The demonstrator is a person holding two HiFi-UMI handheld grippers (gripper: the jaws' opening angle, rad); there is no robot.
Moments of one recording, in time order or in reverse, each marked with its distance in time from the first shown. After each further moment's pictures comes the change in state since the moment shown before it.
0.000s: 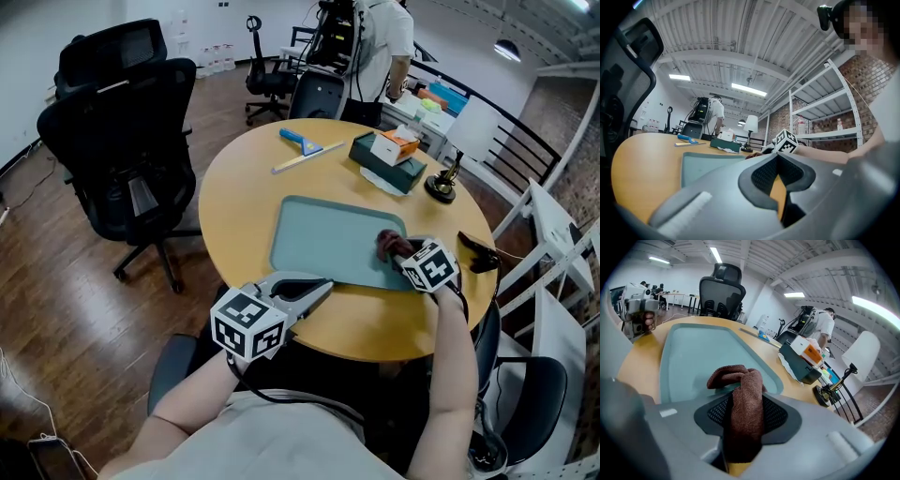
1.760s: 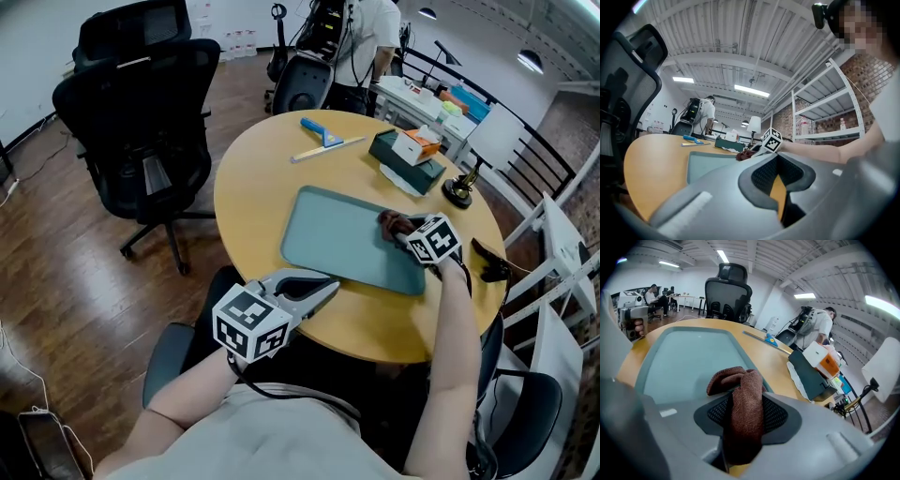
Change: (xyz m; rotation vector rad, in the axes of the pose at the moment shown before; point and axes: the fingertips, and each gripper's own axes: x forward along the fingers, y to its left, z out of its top) left arm -0.016 0.003 0.000 0.000 -0.011 0.049; right arm 0.052 -0.019 0.044 -0.063 -0.025 0.120
